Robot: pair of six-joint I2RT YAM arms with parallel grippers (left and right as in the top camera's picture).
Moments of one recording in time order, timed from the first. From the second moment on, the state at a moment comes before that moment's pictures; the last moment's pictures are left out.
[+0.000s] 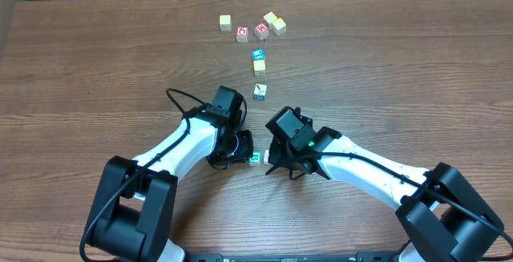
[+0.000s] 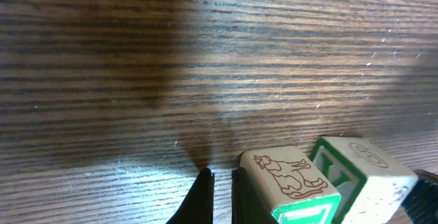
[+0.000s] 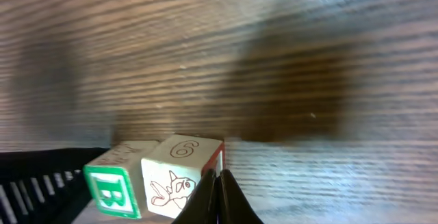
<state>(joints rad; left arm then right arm) -0.37 1.72 0.93 -0.66 0.25 -0.46 0.78 1.73 0.98 -0.45 -0.06 1.00</state>
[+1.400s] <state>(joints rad) -0.37 1.72 0.93 -0.64 0.28 -0.54 0.78 1.73 0.98 -0.45 -0.06 0.95</state>
